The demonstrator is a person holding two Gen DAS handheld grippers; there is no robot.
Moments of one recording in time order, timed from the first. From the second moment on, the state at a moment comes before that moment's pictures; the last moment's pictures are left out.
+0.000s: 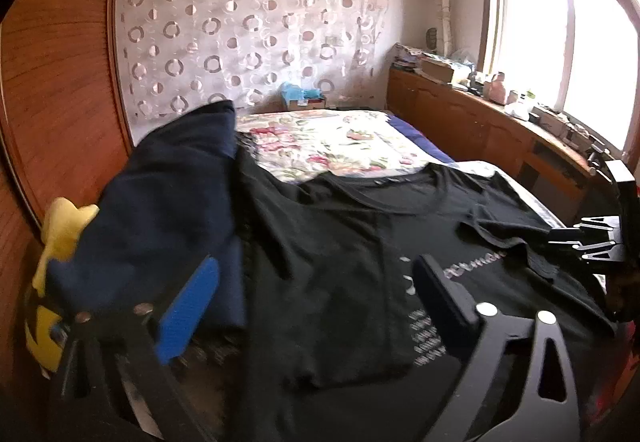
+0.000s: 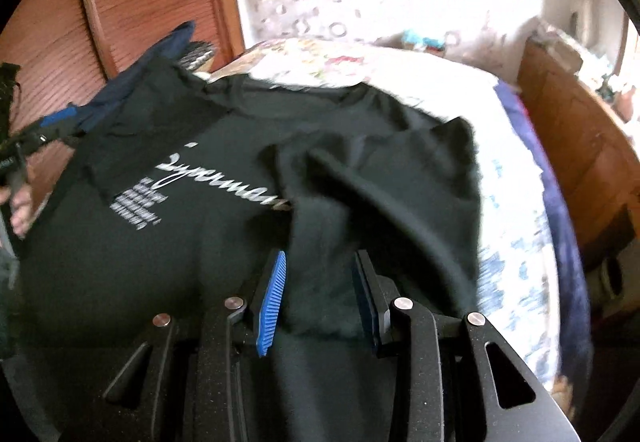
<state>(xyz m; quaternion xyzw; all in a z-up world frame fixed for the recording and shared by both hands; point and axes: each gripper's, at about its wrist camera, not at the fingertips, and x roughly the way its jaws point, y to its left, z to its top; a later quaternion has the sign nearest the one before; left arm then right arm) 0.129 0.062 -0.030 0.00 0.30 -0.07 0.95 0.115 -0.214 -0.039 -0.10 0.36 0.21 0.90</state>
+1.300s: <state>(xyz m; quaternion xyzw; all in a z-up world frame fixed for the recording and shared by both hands) 0.260 0.079 -0.042 0.06 0.39 -0.02 0.92 0.149 -0.218 -0.070 -0.09 0.37 0.19 0.90</state>
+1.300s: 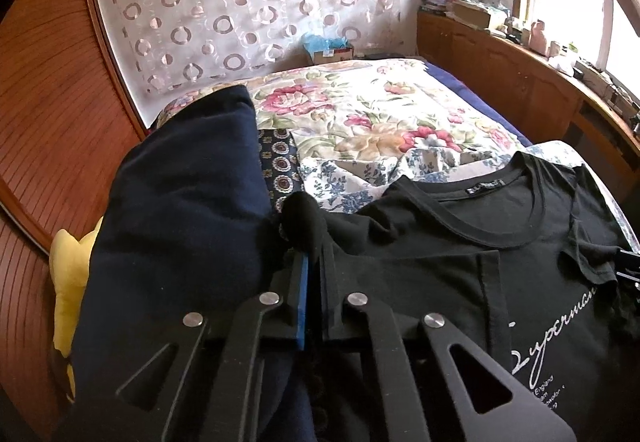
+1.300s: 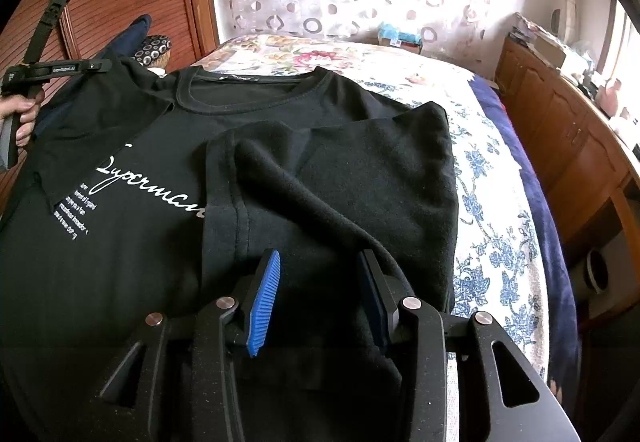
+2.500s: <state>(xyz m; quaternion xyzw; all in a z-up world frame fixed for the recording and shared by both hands) 0.182 0.040 -0.004 0.06 0.31 -0.13 0.94 0.231 -0.242 -0.043 -0.08 0.37 0.16 0.91</state>
